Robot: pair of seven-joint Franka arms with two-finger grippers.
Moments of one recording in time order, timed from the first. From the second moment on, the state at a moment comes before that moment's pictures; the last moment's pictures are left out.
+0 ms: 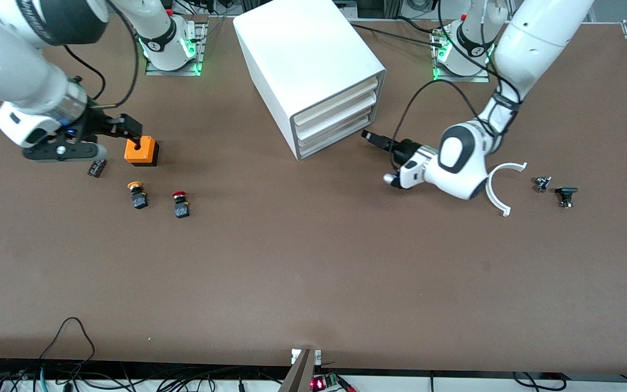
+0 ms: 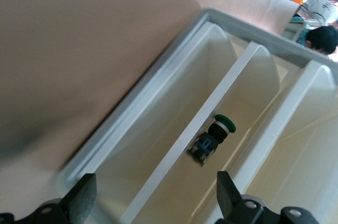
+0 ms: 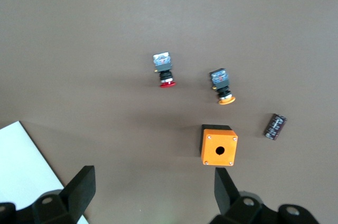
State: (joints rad) left arm -0.09 0.58 -0.31 -2.06 -0.97 1.86 0.42; right arm 0.31 0.04 -0.07 -1.77 -0.01 1.68 0.17
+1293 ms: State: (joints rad) left arm 0.01 0.55 -0.29 -2.05 -1.02 2.01 0.50; right arm 0.35 0.16 -0.08 -1.73 0.01 1.74 0.17
